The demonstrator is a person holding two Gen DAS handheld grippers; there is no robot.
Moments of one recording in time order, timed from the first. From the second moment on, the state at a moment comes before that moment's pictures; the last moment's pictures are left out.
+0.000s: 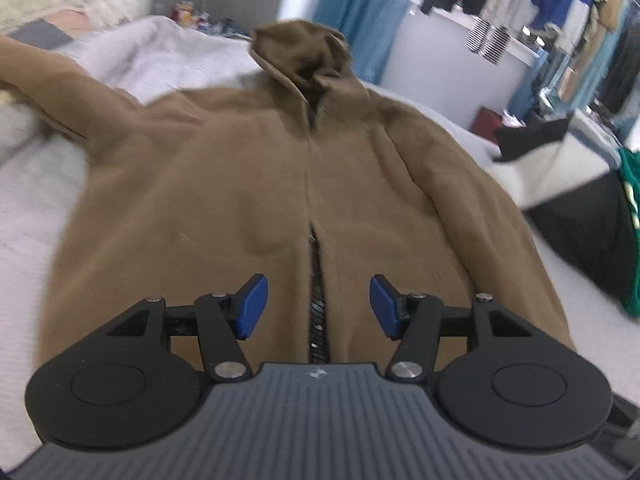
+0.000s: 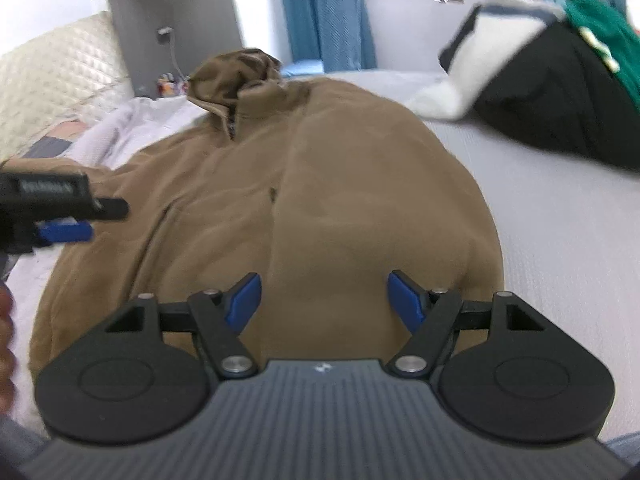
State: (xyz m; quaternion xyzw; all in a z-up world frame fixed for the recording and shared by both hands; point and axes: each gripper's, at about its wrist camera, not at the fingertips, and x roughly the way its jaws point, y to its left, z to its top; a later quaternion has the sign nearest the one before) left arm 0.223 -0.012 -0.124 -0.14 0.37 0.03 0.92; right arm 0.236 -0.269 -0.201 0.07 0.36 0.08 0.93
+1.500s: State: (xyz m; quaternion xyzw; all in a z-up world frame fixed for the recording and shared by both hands) left arm 0.253 -0.002 -0.175 -0.14 0.35 -0.02 0.93; right arm 0.468 -0.611 -0.204 0.25 0.25 -0.14 0.92
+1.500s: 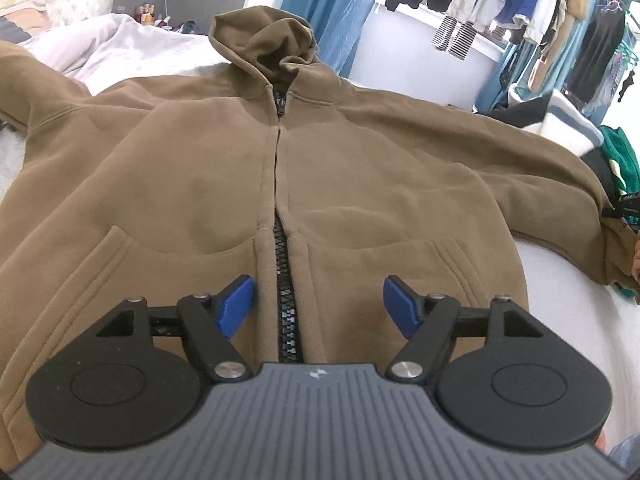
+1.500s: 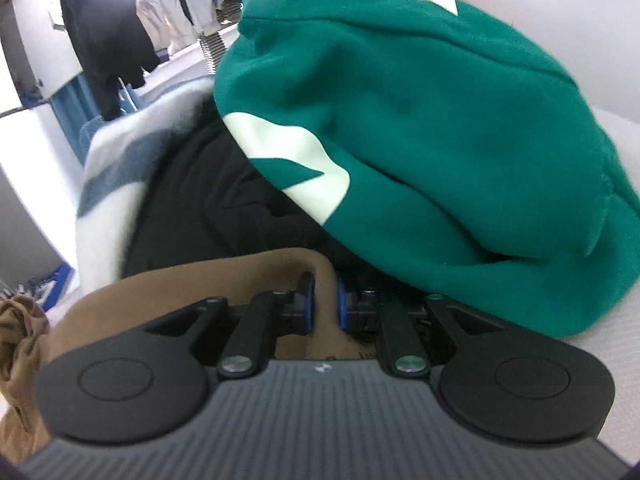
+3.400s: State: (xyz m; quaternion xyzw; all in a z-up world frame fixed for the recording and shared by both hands) left arm 0.184 -0.192 -0.216 0.31 0.26 -0.13 0.91; right arm 0.274 -0.391 -0.204 0.37 0.34 0.01 0.86
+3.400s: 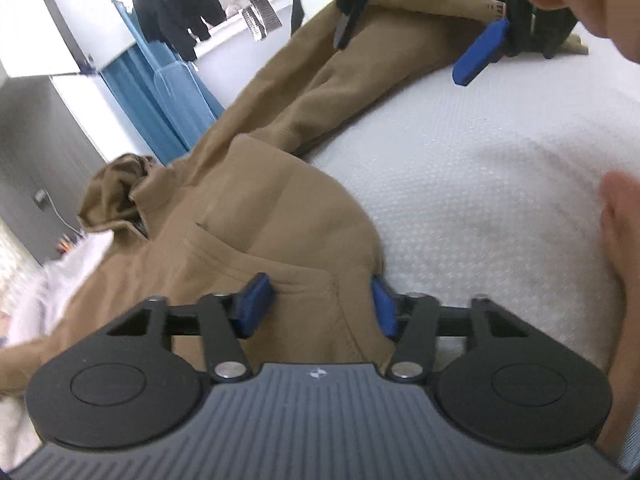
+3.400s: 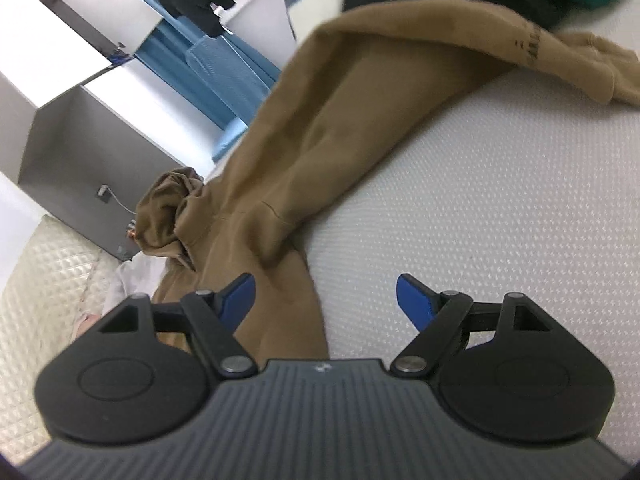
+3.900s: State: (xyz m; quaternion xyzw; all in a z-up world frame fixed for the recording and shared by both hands) left arm 0.206 -0.076 -0.136 0.12 0.25 -0.04 0.96; right arm 0.281 -0.360 -0.222 0.35 0.39 0.07 0.85
